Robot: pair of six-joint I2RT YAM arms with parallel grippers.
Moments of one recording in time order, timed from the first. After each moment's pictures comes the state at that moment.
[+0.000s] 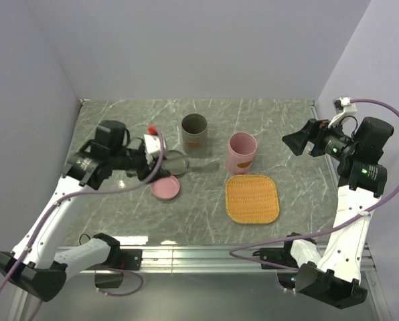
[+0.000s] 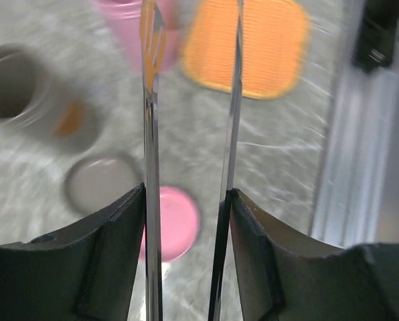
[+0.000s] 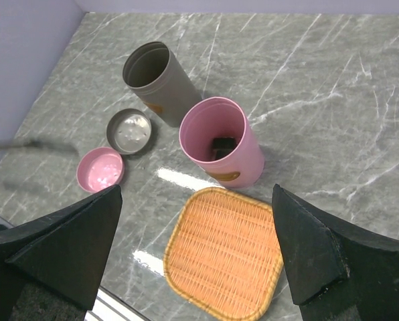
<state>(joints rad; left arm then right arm) -0.35 1.06 1.25 -0.82 0.73 0.52 -0.39 0.97 1.32 -0.80 -0.85 0.01</state>
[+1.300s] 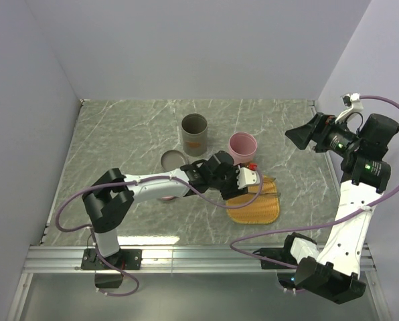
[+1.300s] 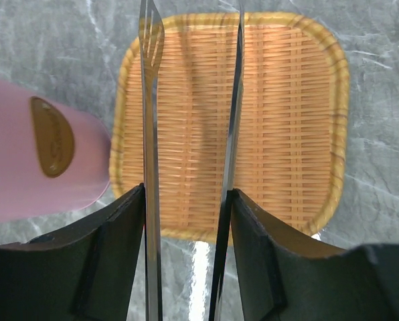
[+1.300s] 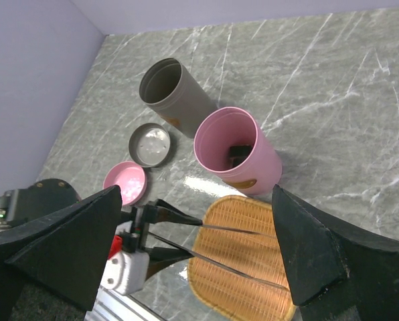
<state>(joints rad) -1.04 1.79 1.24 -0.05 0.26 0.40 -0.44 1.00 1.35 -0.78 -0.92 0.13</state>
